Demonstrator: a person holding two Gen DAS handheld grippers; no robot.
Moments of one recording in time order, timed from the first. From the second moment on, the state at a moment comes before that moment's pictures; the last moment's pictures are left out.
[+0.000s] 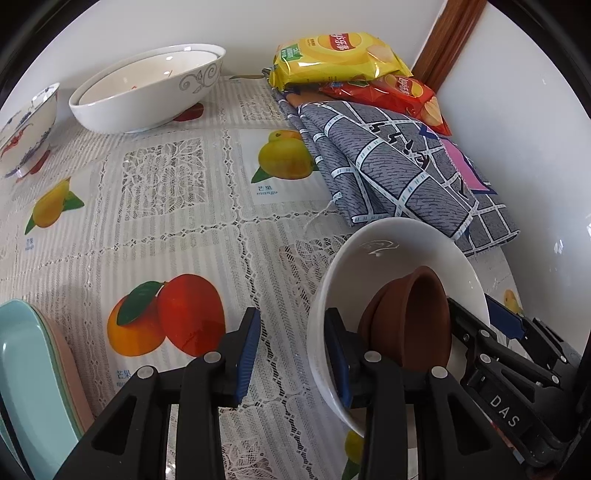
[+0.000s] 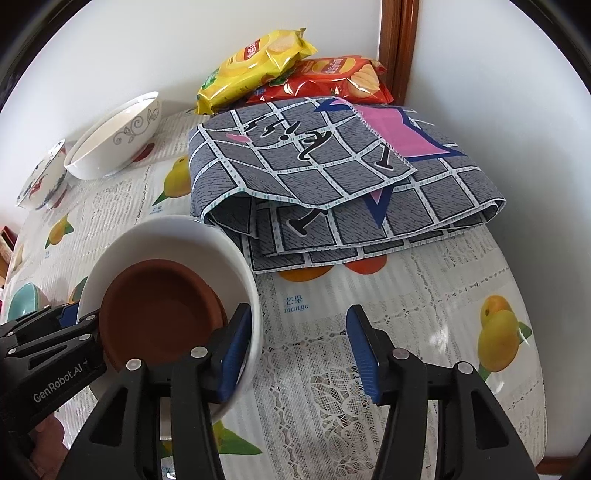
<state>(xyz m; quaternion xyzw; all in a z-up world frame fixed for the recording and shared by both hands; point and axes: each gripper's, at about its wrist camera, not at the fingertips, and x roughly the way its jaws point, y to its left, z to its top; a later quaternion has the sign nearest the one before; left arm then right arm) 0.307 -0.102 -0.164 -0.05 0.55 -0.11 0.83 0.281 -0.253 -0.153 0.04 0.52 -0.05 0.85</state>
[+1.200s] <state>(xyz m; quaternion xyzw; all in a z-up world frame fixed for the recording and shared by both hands) 0.280 -0.093 -0.161 -0.08 0.55 -0.11 0.82 0.261 -0.234 -0.153 0.12 0.54 -0.01 0.83</state>
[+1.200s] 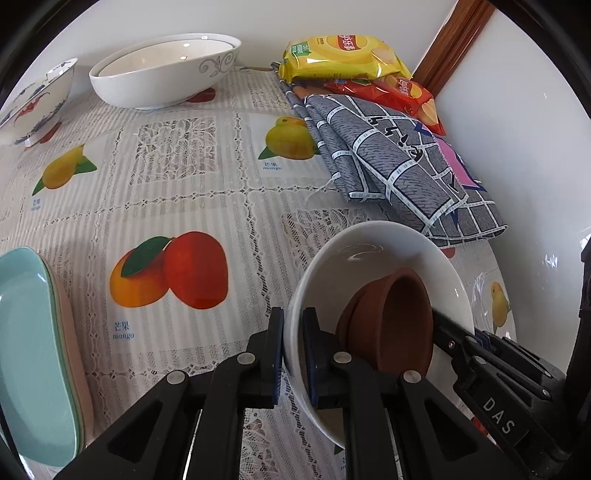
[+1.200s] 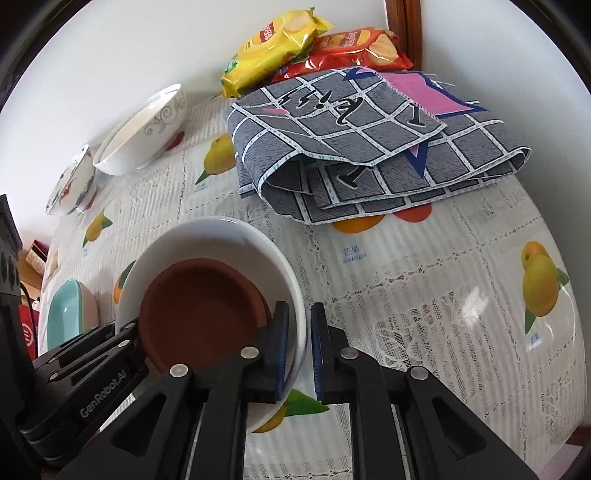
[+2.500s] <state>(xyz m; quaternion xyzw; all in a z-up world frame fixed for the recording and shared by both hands) 0.251 -0.048 -0.105 -0.08 0.50 -0.10 0.85 0.232 -0.194 -0.106 0.14 0.48 0.00 0.86</state>
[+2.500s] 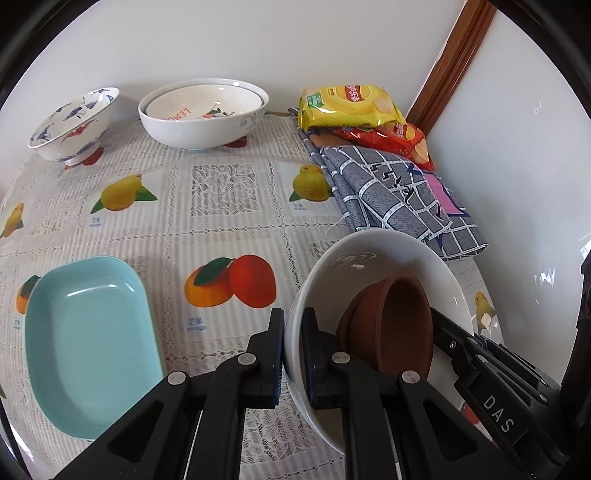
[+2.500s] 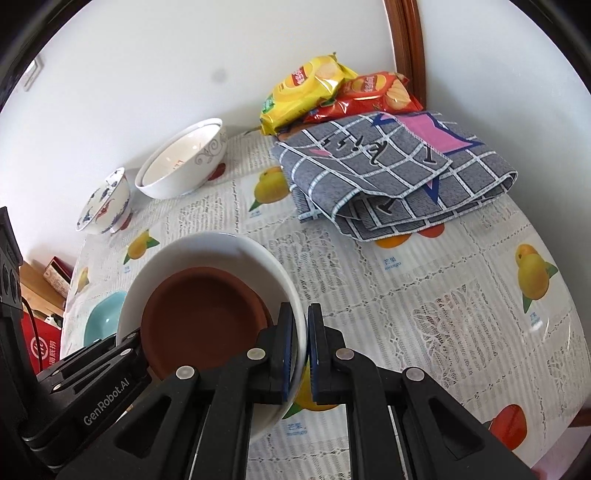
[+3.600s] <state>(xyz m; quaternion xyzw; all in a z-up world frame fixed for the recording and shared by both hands) 0.228 0.042 -0.067 -0.08 0.48 -0.12 0.86 0.206 -0.105 -0.061 0.14 0.45 -0.02 0.88</state>
